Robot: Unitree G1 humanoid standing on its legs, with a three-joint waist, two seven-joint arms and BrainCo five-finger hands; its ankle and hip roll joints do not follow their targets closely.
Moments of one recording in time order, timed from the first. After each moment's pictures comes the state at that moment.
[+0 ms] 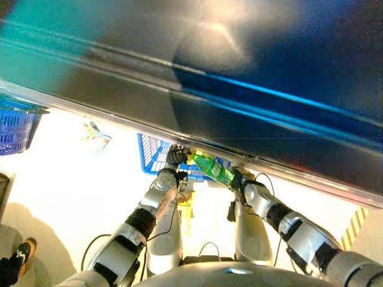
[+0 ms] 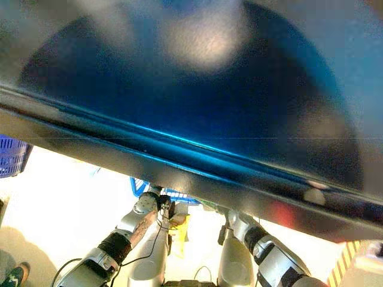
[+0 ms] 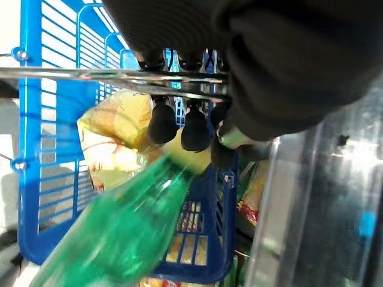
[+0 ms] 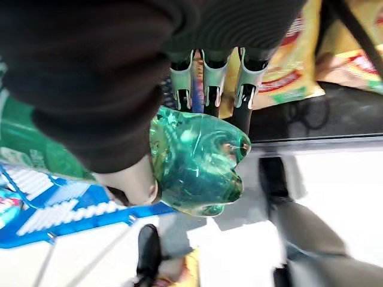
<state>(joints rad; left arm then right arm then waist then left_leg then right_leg) -0.35 0.17 -0.49 0.51 -0.45 -0.03 0.31 -0.55 -0.19 0.68 1.05 -0.39 0.13 -0.19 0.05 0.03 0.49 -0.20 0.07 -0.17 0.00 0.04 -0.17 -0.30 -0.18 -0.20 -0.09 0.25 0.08</state>
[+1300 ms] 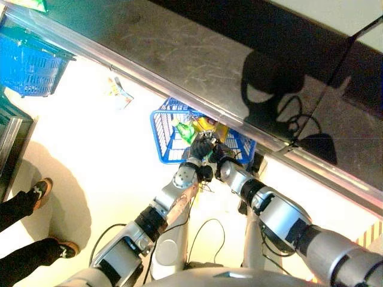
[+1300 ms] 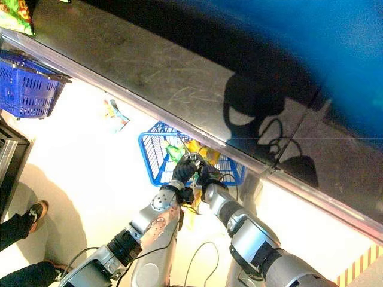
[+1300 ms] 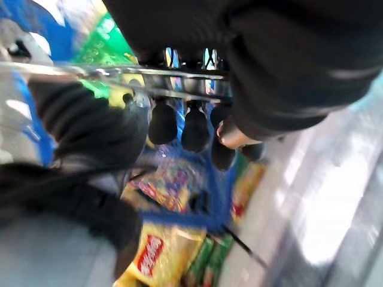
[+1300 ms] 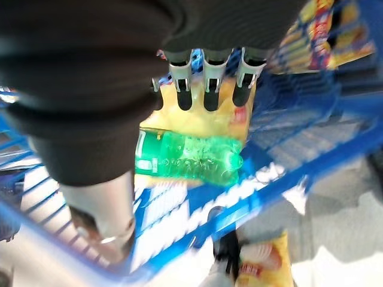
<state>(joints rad) -0.41 0.15 -0.65 0.27 -0.57 -0.05 0.36 -0.78 -0.02 0.65 1.20 -0.22 0.09 -0.34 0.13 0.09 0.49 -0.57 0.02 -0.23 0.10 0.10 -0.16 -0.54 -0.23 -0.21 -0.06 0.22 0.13</state>
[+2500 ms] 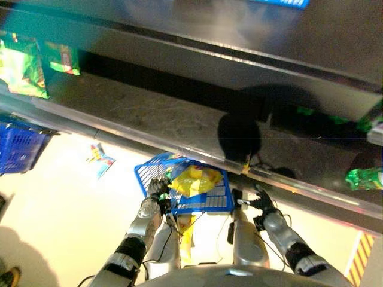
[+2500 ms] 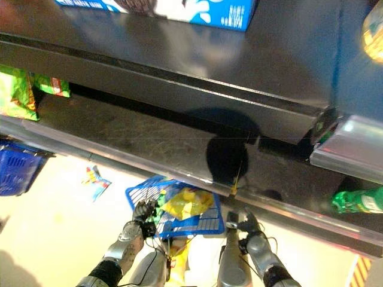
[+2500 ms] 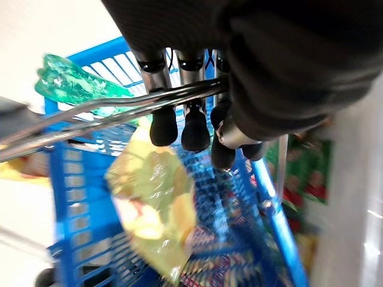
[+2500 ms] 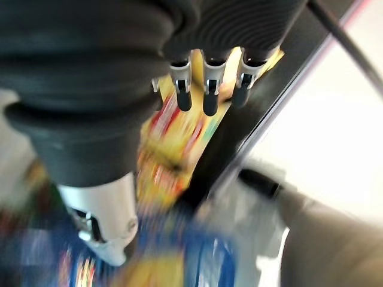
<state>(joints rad) -0.16 0.12 -0.16 0.93 -0.30 -0.03 0.27 -0.06 -0.24 0.16 0.93 0.05 -0.01 -0.23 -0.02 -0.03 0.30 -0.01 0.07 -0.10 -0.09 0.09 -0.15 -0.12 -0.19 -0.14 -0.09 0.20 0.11</state>
